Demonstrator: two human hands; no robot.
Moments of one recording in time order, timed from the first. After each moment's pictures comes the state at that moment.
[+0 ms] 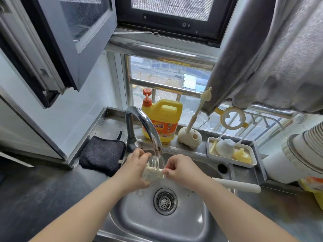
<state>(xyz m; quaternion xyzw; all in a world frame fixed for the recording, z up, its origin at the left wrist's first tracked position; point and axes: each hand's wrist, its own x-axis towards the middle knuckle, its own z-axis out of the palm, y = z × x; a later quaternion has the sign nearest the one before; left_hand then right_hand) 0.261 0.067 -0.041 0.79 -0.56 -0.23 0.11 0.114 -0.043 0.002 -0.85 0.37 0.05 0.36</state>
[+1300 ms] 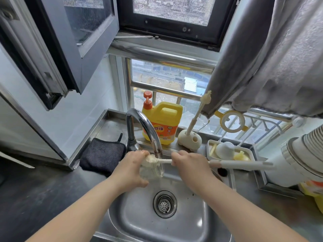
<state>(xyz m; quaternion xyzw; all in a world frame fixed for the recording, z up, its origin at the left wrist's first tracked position) 0.270 0.067 -0.039 0.78 -0.55 -0.18 0.22 0.104 -0.056 0.008 -0.97 0.22 -0.08 -0.04</state>
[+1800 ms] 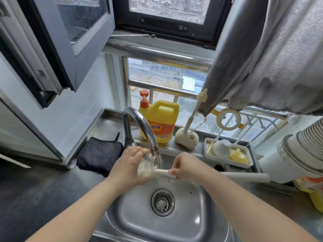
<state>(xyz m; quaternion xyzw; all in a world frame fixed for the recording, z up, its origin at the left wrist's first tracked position) 0.266 0.068 -0.048 0.75 -0.60 -0.02 0.28 0.106 -0.056 0.030 -0.83 0.41 0.17 0.32</state>
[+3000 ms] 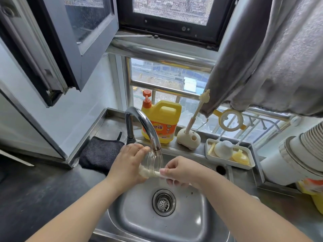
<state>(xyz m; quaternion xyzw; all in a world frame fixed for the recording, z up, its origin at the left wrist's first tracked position) 0.269 0.071 -0.038 0.74 -0.63 0.02 0.24 0.110 -0.049 0.018 -0.79 0.37 0.17 0.47</state>
